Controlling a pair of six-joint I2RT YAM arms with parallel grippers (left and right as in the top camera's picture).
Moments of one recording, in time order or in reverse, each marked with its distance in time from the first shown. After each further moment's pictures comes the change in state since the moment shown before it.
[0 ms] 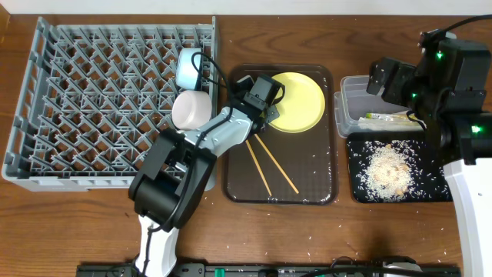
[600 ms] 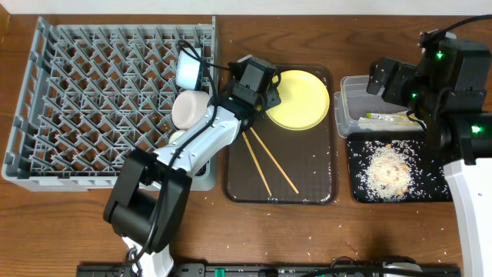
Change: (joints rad) left arm 0.018 -0.165 0.000 0.019 0.054 0.095; right arm 0.000 0.000 0.000 0.000 0.000 0.000
